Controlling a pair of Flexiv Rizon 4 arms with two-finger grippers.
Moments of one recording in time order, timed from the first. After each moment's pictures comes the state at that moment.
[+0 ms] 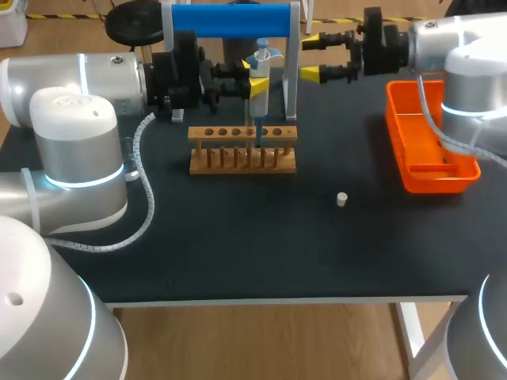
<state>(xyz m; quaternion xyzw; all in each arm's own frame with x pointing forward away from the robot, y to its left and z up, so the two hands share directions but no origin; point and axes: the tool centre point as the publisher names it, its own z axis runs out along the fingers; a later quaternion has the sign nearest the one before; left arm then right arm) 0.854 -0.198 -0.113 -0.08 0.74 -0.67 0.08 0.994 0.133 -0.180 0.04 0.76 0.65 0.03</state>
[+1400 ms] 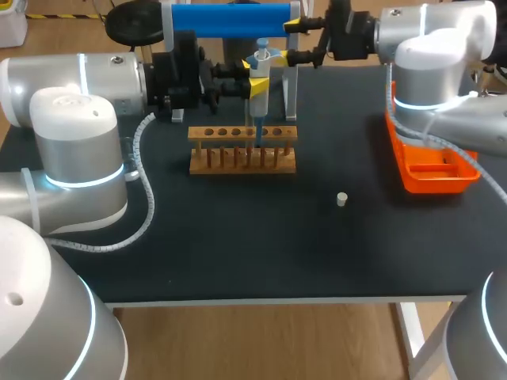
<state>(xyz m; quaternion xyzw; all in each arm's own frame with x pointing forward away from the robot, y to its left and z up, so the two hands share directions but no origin) 0.854 -0.198 -0.113 -0.08 0.74 -0.67 0.08 1.061 0.170 -0.190 0.10 0.79 0.60 0.12</state>
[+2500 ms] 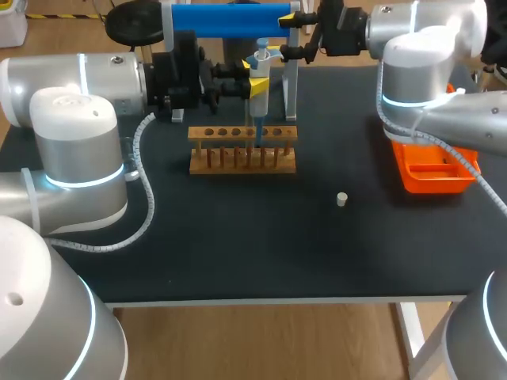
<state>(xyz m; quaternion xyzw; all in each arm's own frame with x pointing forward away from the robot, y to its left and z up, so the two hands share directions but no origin) 0.854 -0.198 -0.113 -0.08 0.74 -0.67 0.08 1.076 0.179 -0.188 0.10 0.79 0.60 0.14</state>
